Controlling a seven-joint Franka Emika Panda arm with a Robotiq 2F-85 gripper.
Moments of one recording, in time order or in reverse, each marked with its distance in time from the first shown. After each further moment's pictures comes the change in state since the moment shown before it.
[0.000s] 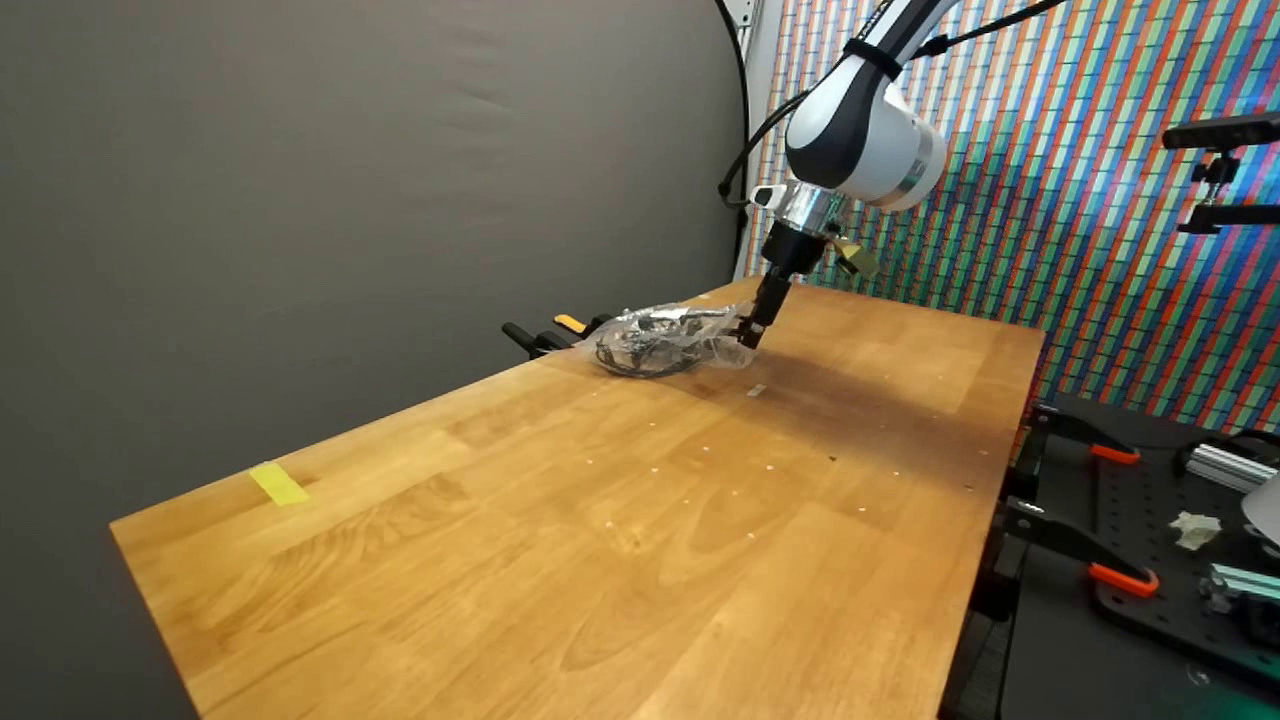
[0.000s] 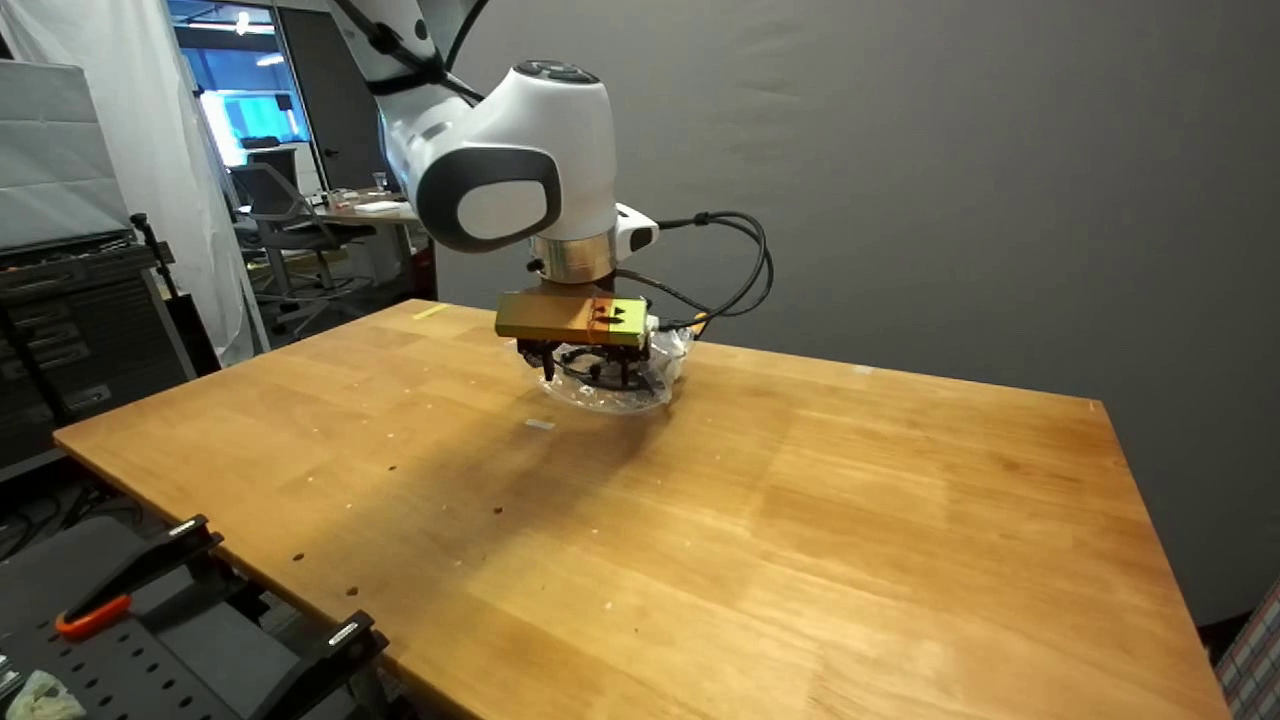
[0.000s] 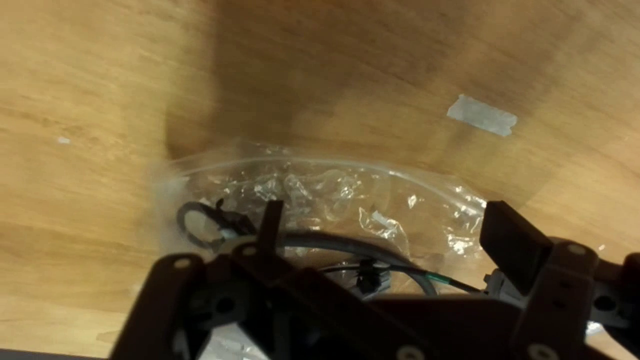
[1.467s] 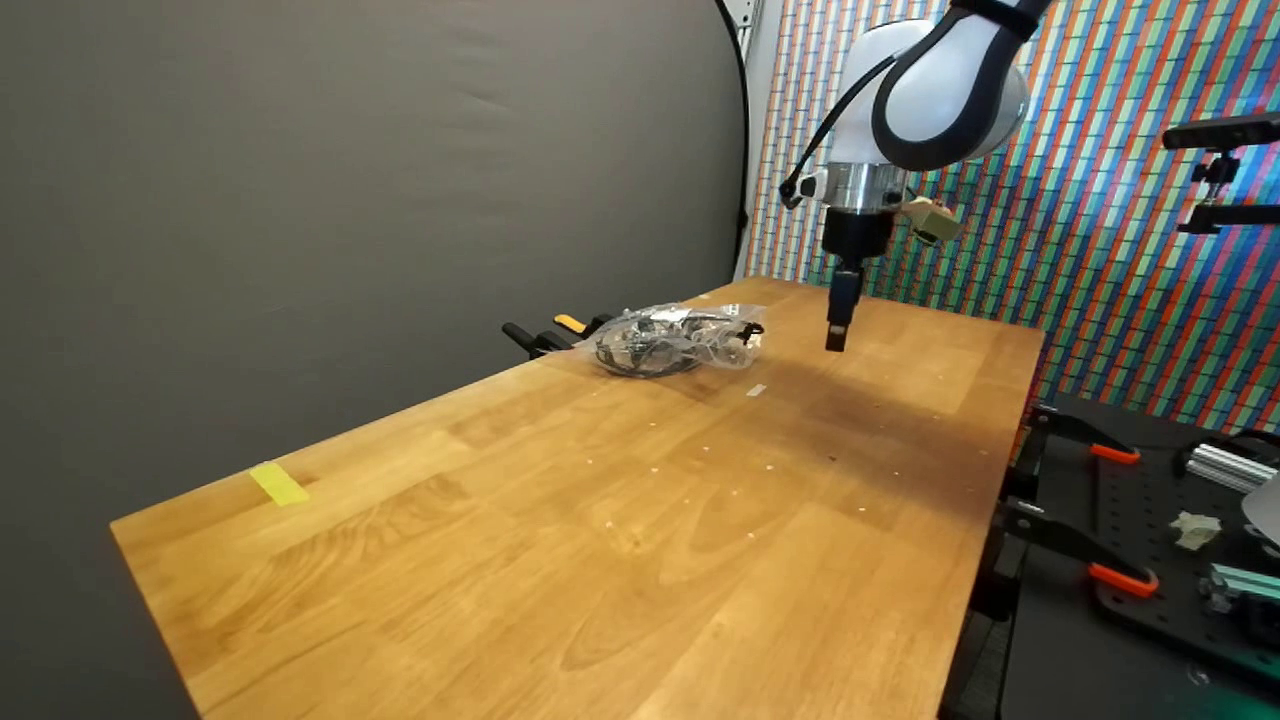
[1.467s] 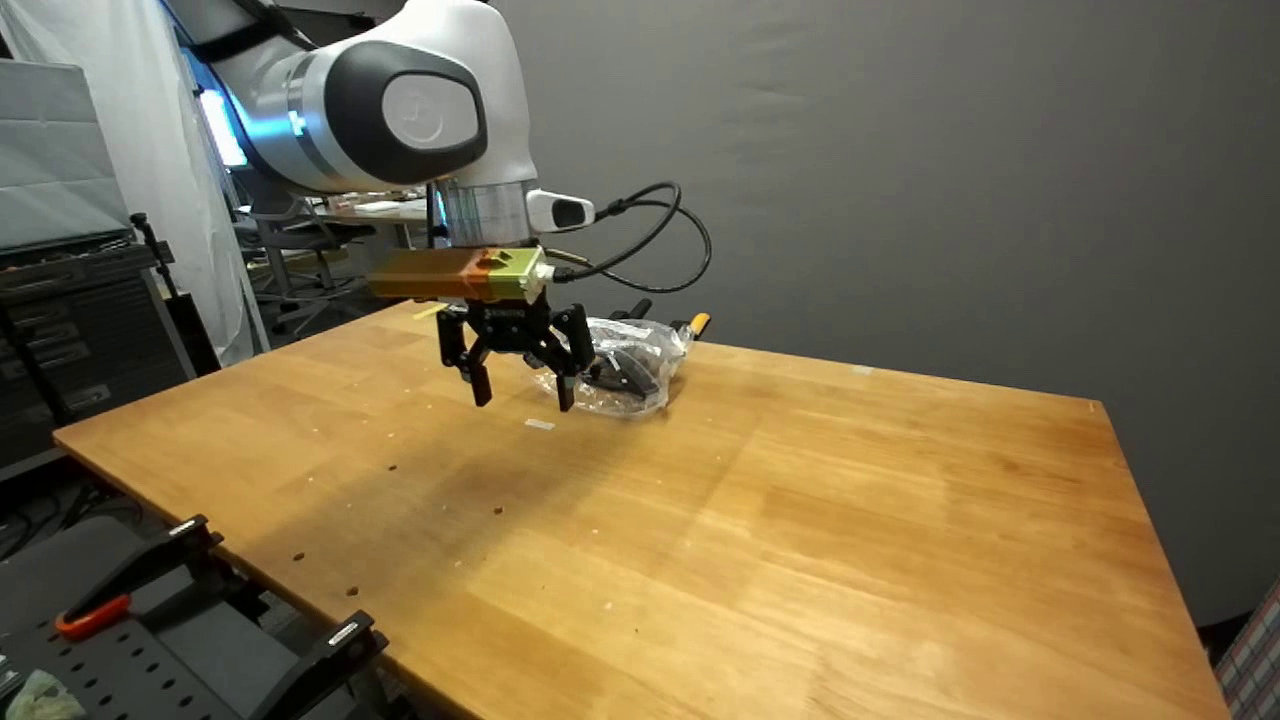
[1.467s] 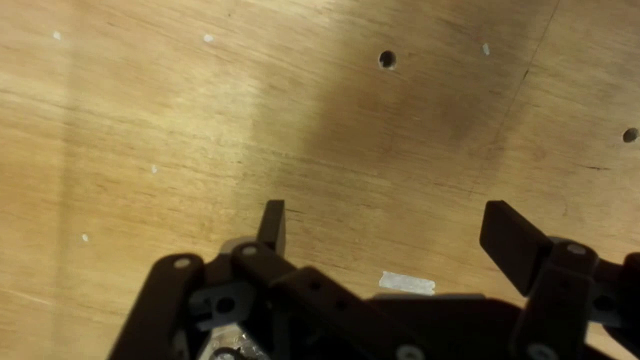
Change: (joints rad) arm 0.426 -0.302 -0.432 -0.243 -0.404 -0.231 0.594
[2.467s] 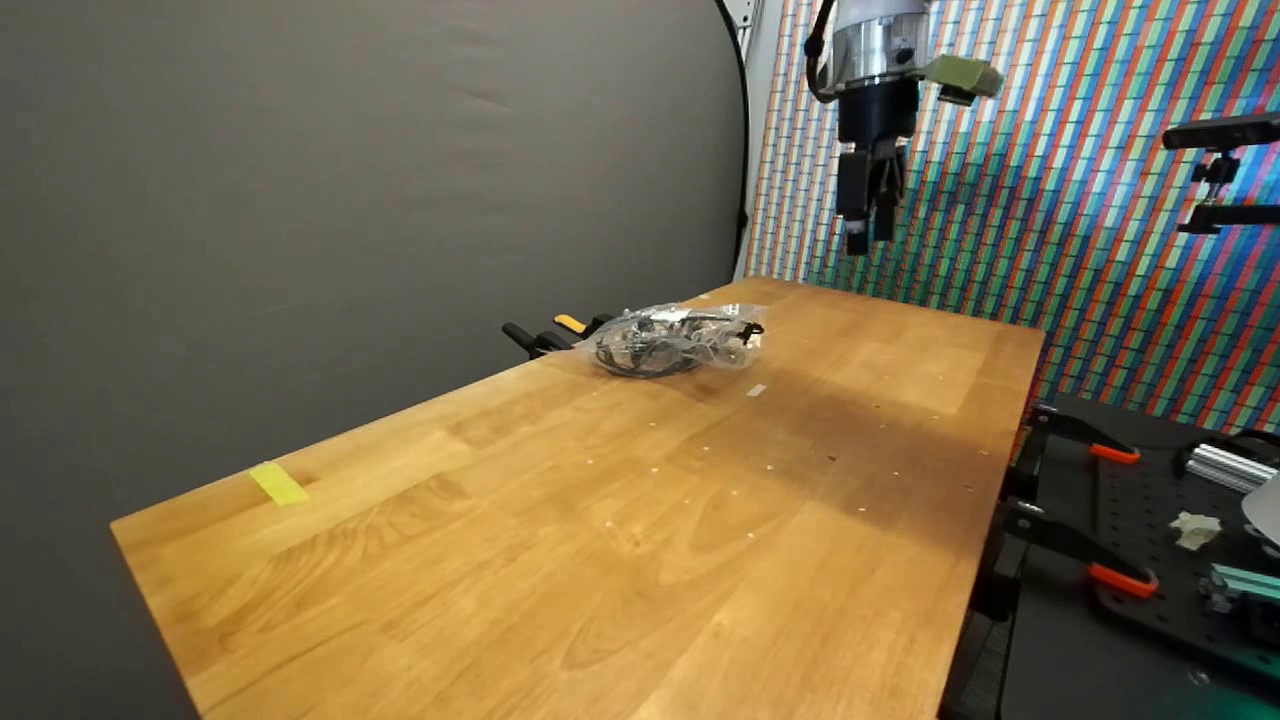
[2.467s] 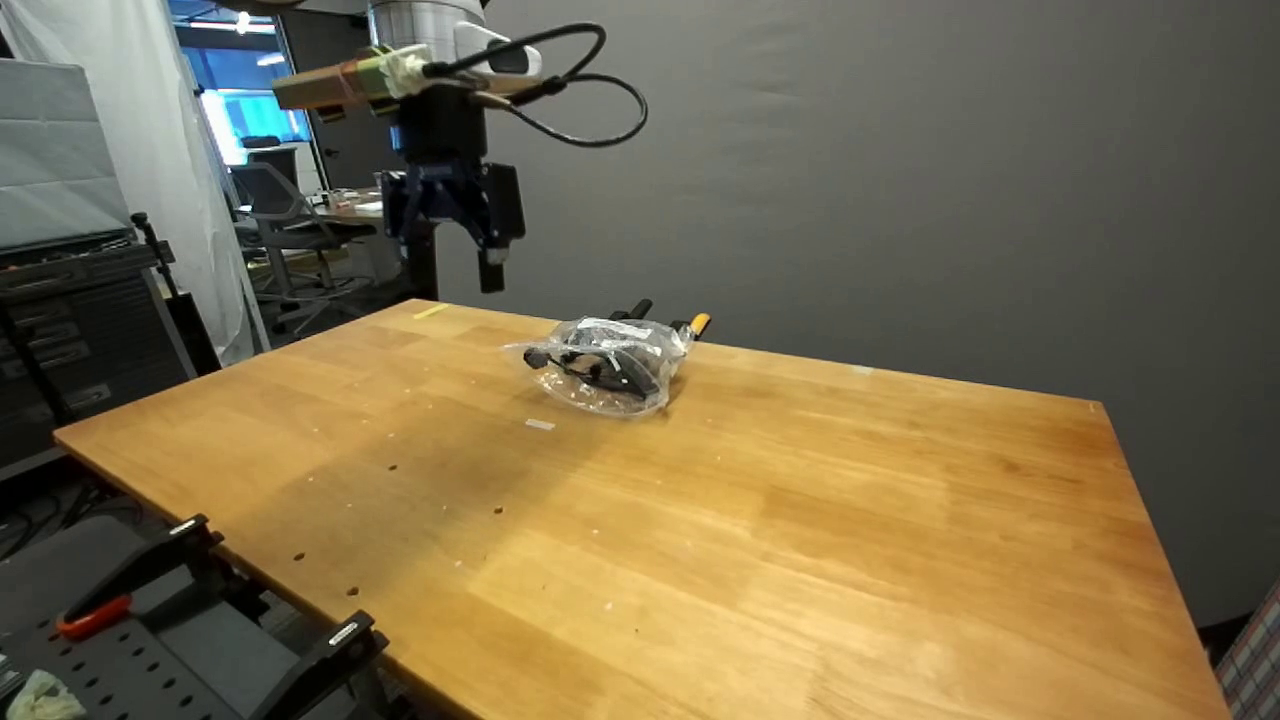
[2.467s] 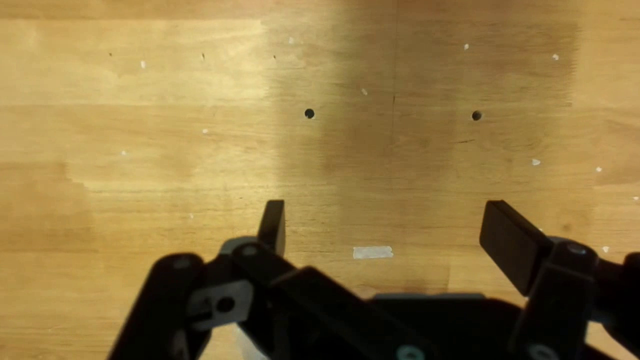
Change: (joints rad) arm 0.069 -0.300 0.013 0.076 -0.020 -0.520 0.361
